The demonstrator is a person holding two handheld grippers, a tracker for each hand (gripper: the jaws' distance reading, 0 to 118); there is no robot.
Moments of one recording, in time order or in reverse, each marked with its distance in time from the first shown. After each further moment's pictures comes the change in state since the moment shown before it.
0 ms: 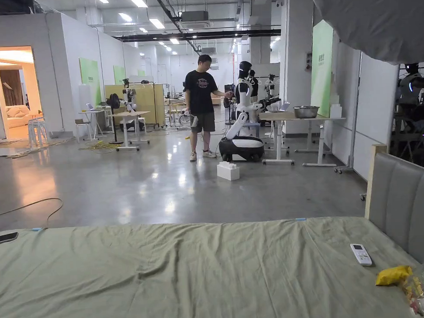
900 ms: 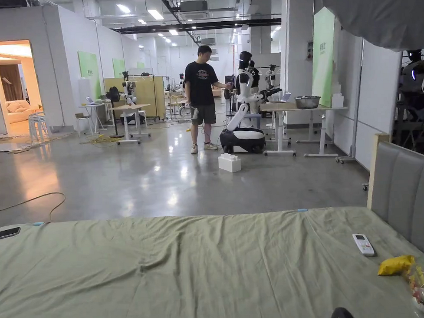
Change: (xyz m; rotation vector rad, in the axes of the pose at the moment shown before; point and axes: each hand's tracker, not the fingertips) left arm 0.010 0.002 -0.003 -0.047 -0.059 0.034; right arm -0.004 0.036 0.011 -0.121 -0.161 -0.317
